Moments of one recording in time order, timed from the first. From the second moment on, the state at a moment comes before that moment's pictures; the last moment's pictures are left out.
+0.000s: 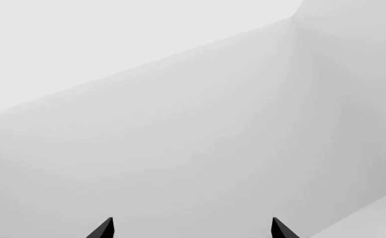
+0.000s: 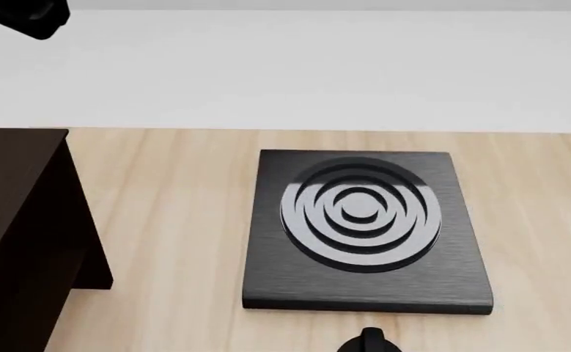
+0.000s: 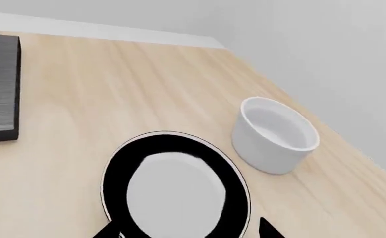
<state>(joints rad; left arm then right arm) -1.36 -0.35 0.24 0.67 -0.59 -1.30 -0.22 -0.45 0.58 0.68 -0.68 0.65 0.85 0.36</state>
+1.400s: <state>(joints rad) -1.42 -0.34 0.29 0.66 -0.62 -1.31 -0.25 -0.56 0.45 0.64 -0.44 0.58 0.65 0.22</state>
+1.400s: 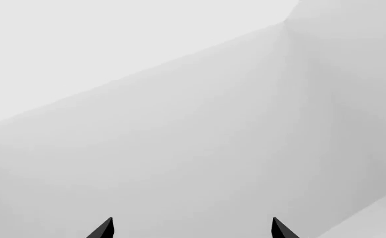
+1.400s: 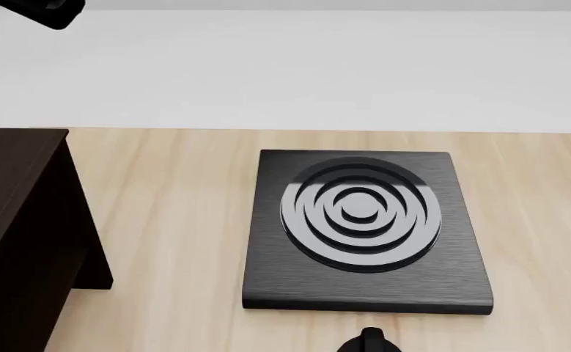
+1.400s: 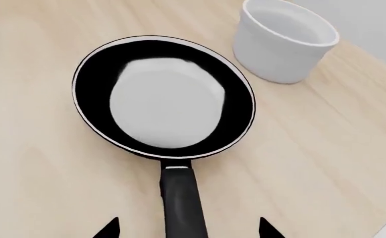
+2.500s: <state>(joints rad) -1.45 -0.34 0.33 0.64 -0.63 -1.29 -0.28 -0.47 0.46 0.57 -0.16 0.54 0.60 0.14</state>
